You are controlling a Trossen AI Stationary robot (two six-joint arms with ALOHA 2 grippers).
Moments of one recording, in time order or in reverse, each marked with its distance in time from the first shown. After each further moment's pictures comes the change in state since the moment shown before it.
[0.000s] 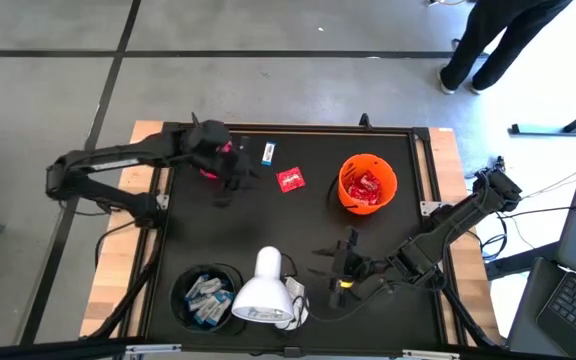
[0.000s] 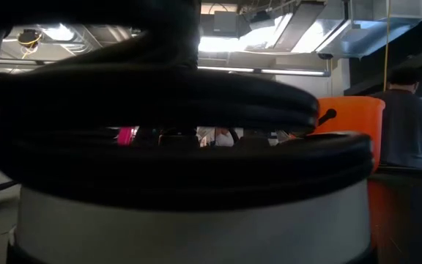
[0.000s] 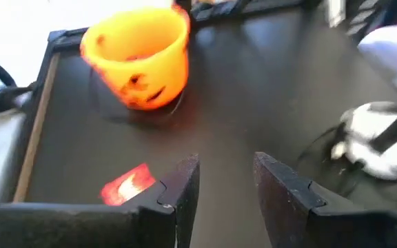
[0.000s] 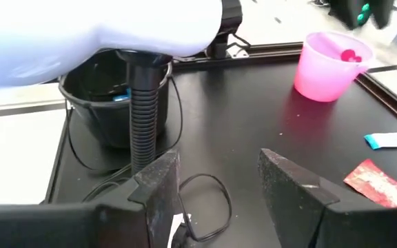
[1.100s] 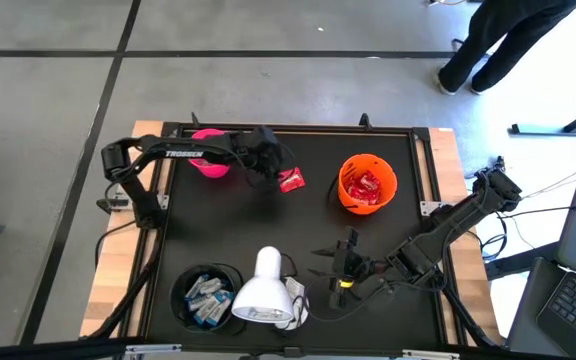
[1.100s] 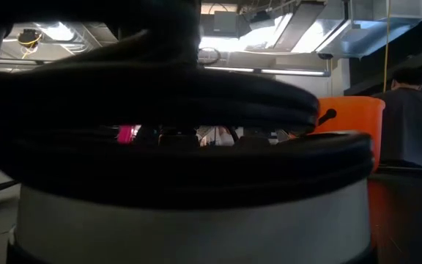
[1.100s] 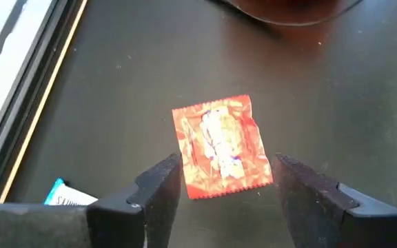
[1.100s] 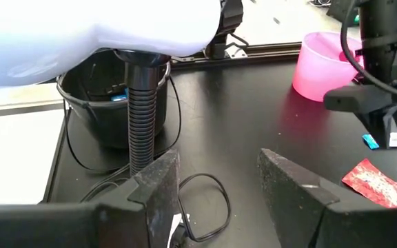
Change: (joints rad) left arm 0.120 0.499 0.000 0.276 -0.260 -0.138; right arm 0.000 0.000 0.000 -0.004 0.001 0.004
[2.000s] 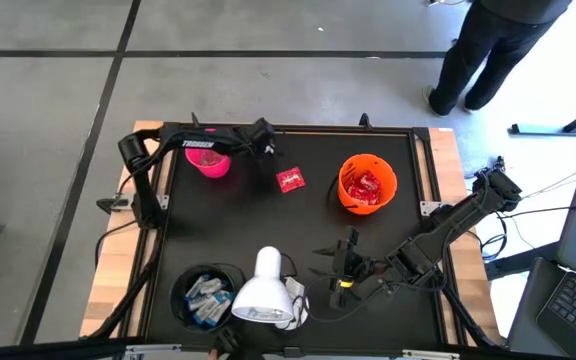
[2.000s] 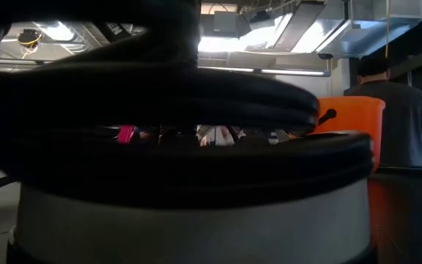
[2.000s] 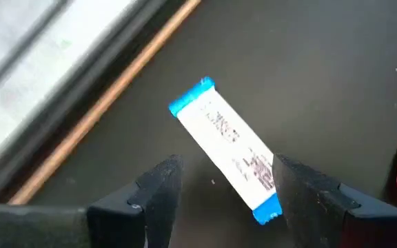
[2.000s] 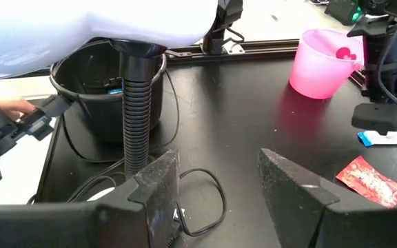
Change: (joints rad) left arm 0.148 0.157 0.000 0.026 -0.306 -0.276; right arm 0.000 0.000 0.000 -0.024 0.002 -0.001
